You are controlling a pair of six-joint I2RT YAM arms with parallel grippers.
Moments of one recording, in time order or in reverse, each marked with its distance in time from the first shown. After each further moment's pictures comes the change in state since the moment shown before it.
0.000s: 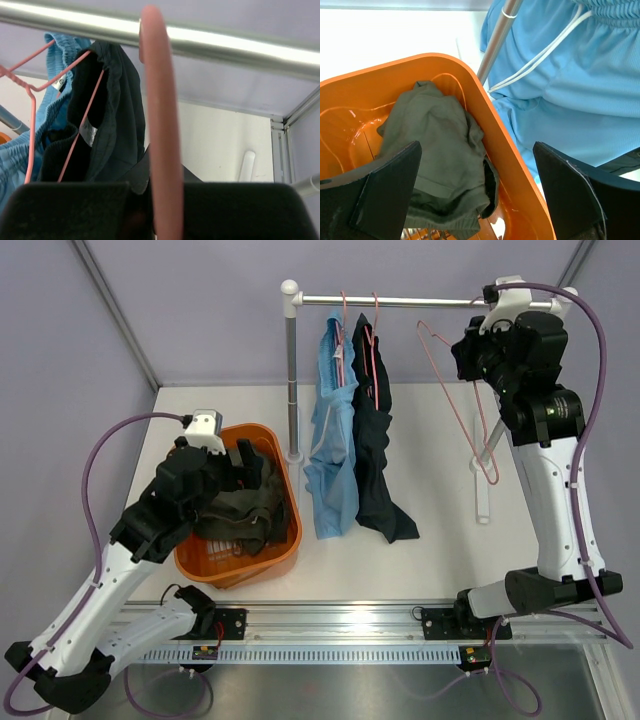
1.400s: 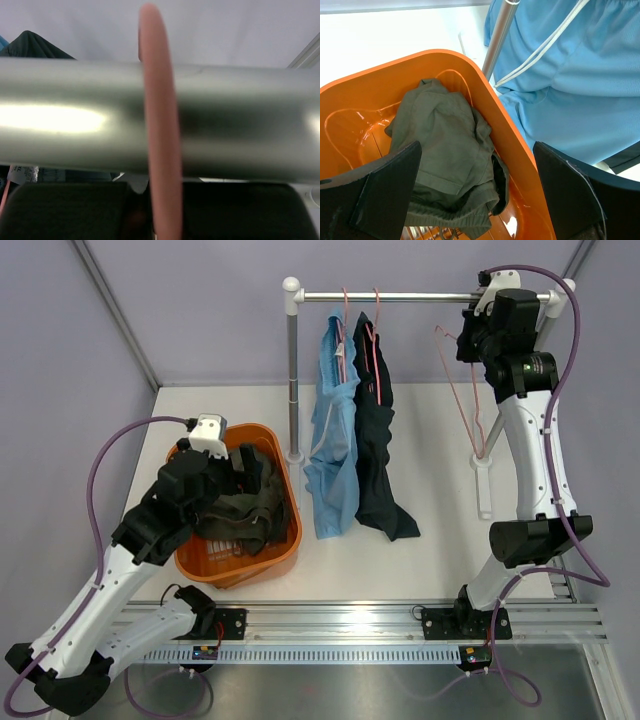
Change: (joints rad) left arm 0.000 -0.016 -0.034 0.009 0.009 0.066; right arm -0.069 0.303 0.225 -0.060 0.108 0.038
